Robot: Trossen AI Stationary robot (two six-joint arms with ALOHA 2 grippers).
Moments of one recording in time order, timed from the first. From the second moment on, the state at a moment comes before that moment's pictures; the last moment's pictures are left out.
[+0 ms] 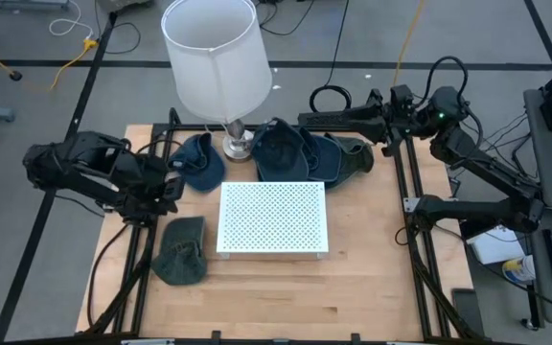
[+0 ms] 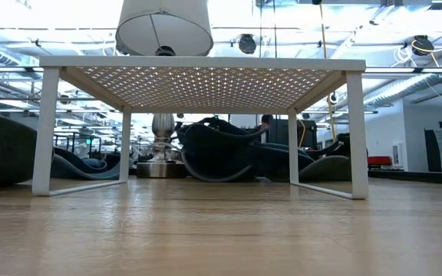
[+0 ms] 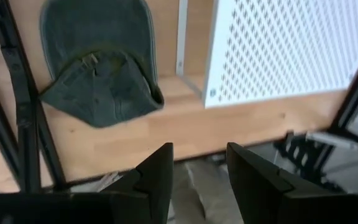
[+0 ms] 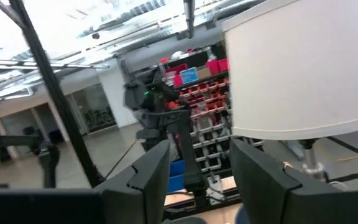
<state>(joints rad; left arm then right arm) -0.18 1.09 1.54 -1.57 0.14 -1.82 -0.61 0.96 1.09 0.13 -0.63 0.46</state>
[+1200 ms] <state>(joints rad) -0.31 1.32 1.28 -1.50 0.09 -2.07 -0.61 0.96 1.09 0.13 -0.71 0.33</state>
